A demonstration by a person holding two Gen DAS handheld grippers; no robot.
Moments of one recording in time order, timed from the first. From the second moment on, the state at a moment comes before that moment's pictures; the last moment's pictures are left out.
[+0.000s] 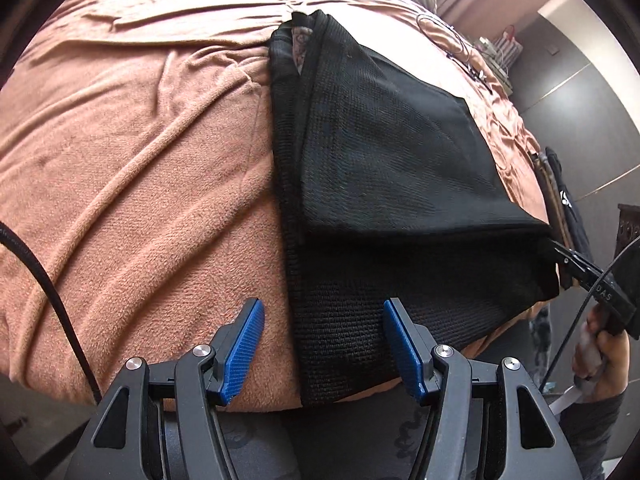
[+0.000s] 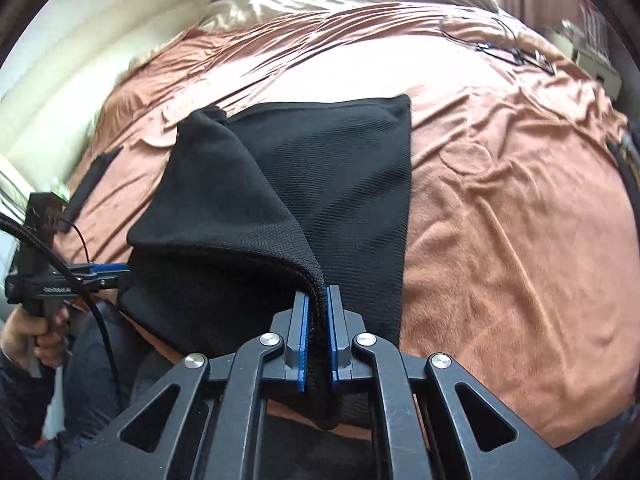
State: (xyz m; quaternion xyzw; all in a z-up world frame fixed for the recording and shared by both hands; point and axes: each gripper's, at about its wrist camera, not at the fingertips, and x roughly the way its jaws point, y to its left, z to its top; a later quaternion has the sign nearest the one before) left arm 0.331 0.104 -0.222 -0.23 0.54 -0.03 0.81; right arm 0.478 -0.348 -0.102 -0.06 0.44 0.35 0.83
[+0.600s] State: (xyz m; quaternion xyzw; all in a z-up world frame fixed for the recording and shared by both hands) left arm 0.331 0.116 -0.223 -0.25 0.52 -0.02 0.82; right arm 0.466 -0.352 -0.099 -0.11 0.41 0.31 0.85
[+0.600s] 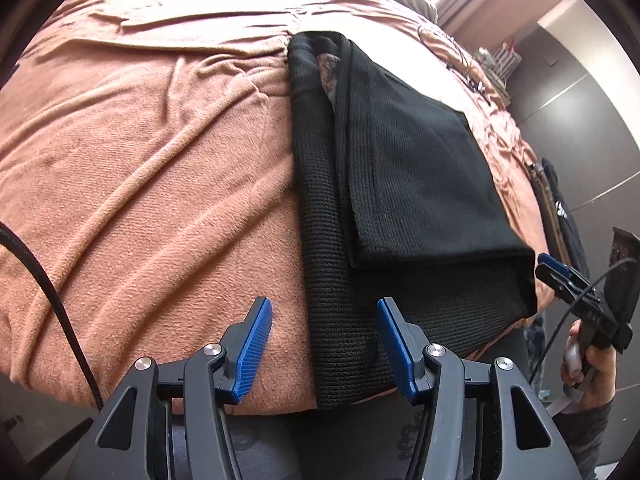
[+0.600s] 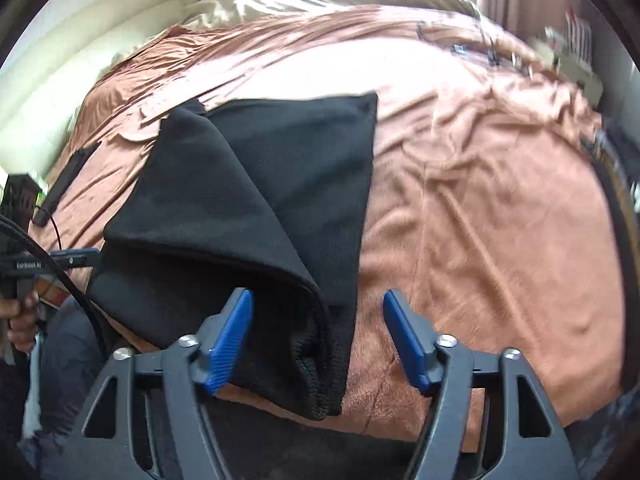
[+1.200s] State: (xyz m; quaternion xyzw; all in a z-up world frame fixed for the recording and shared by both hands) left arm 0.298 0.182 -0.232 -0.36 0.46 0.00 0.81; right arm 0.421 -0.201 -0.097 -0.28 0.37 0.41 0.79
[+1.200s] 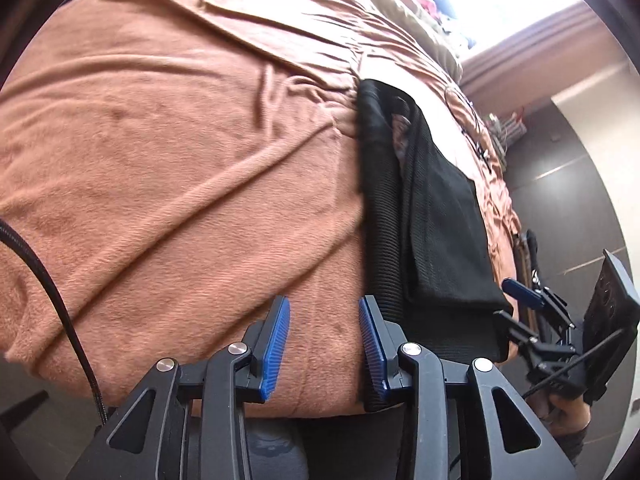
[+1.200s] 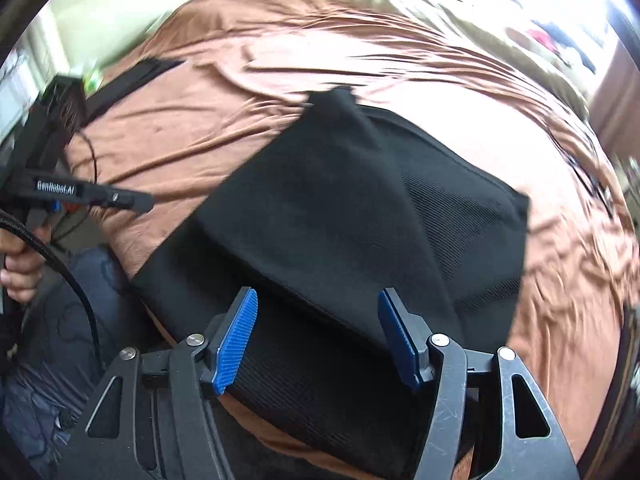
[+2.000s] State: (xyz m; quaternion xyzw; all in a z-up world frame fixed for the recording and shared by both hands) left arm 0.294 0.211 -0.228 -0.40 0.44 -0.01 0.80; right arm 0.441 -0.145 -0.101 -0.35 0.32 0.40 0.79
